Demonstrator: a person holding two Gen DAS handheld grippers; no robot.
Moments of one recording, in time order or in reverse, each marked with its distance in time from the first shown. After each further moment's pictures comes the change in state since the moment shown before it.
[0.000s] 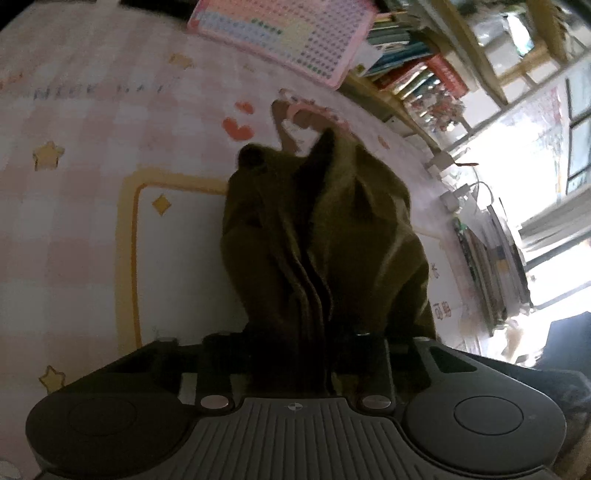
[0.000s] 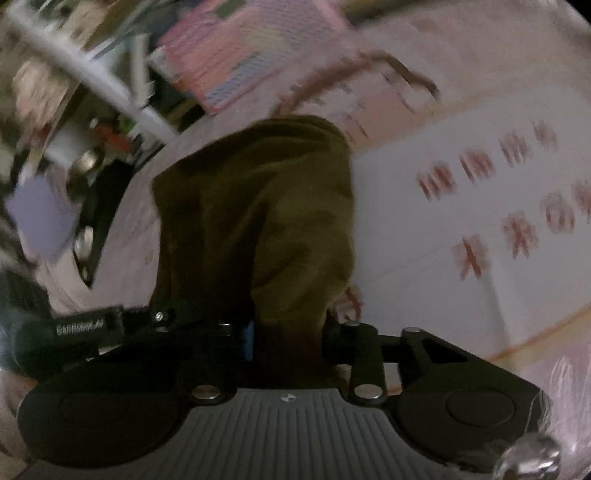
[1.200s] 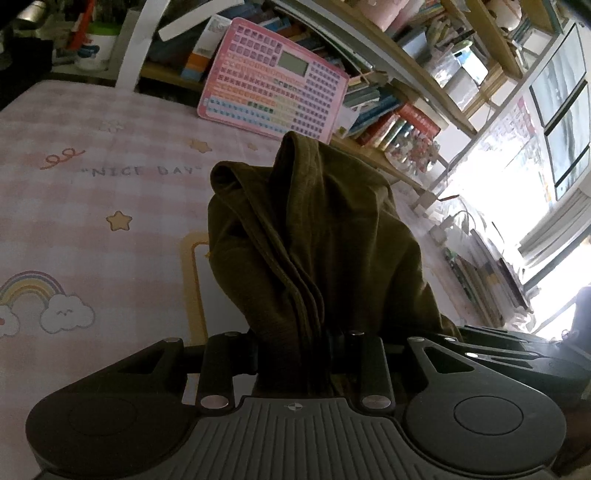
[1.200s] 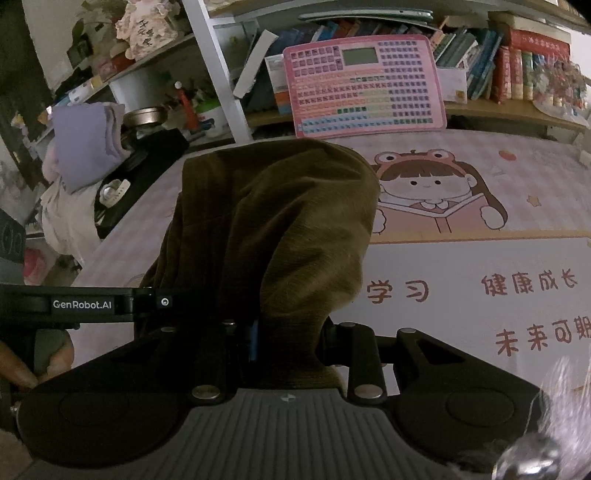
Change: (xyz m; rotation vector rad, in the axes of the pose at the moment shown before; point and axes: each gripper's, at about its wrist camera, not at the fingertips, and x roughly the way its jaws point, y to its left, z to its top) left arm -0.071 0.011 -0.027 0.081 -0.205 0.020; right arm -0.011 0.100 -0.032 -0.355 -0.133 -0.060
